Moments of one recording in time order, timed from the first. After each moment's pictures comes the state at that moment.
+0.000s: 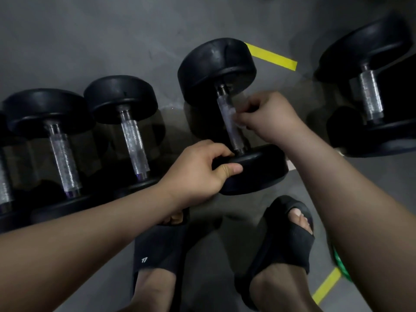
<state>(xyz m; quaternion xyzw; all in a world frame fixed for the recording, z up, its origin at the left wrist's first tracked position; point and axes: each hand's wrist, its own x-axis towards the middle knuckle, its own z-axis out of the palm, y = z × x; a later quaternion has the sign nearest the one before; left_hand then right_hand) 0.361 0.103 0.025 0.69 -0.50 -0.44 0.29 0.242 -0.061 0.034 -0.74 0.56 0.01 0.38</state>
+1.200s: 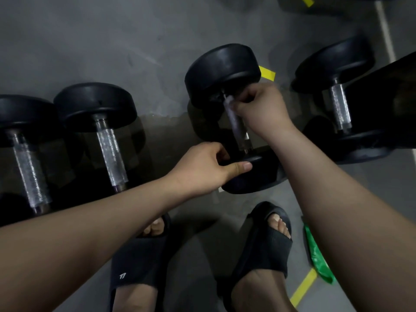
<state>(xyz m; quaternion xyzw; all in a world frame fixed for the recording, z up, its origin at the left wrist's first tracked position) 0.337 0.054 0.030 0.70 -0.46 -0.50 0.20 0.236 -0.098 0.031 -0.73 0.60 -0.07 0.31</state>
